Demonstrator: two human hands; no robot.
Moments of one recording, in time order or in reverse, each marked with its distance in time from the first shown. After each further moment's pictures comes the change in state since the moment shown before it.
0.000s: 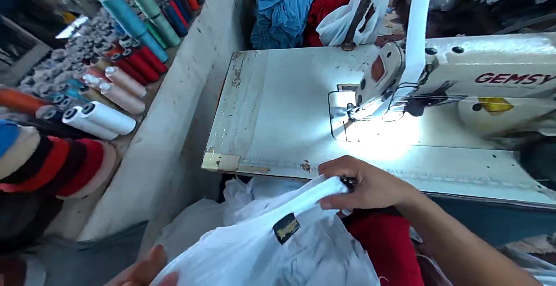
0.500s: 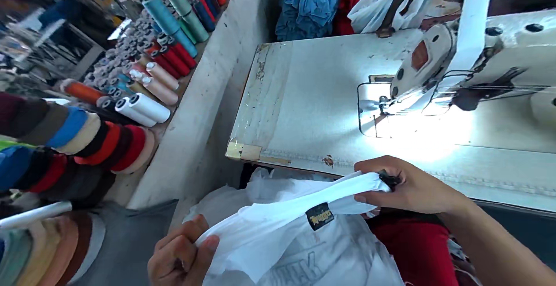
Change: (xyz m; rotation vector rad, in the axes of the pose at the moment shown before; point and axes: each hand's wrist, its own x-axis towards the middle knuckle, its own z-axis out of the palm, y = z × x) left_hand 0.000 -0.005 0.020 -0.022 -0.006 0.026; right_hand -0.028 0.013 -0.001 0.042 0.071 0.074
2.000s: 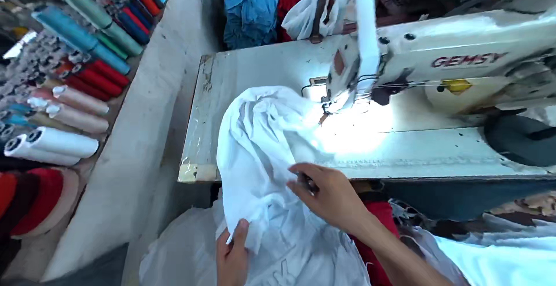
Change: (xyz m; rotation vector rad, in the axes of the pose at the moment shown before) left_hand -0.036 -0.056 0.147 -0.344 0.231 -0.772; right_hand 0.003 0.001 0.065 -0.610 0.523 0.302
